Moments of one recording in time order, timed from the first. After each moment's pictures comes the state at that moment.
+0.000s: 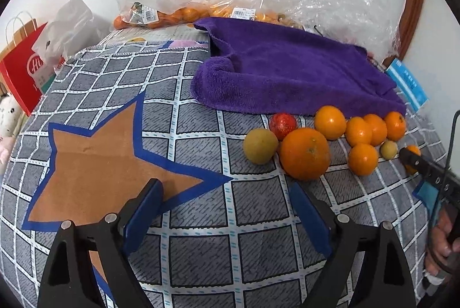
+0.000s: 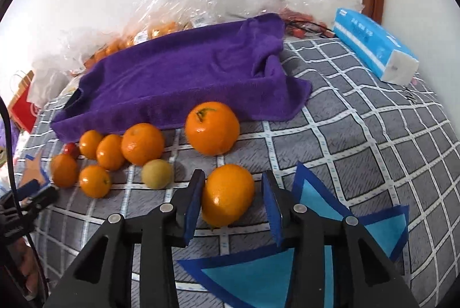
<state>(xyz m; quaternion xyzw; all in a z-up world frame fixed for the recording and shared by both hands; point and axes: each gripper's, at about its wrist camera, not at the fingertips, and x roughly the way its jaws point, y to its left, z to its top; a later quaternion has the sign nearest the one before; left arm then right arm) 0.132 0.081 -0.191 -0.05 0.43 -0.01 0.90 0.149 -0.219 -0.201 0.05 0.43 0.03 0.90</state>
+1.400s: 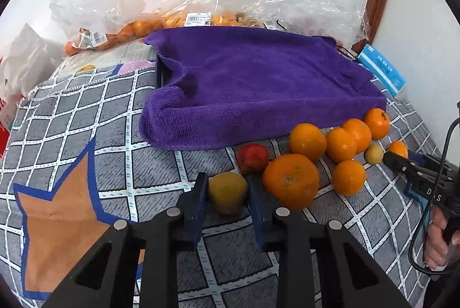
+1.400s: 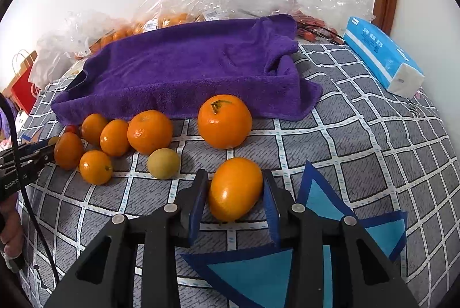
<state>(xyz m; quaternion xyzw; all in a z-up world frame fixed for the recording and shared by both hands) 0.171 0.067 -0.188 -0.01 0.42 -0.11 0.90 0.147 -0.213 -0.201 0.02 0.44 0.05 0.90</state>
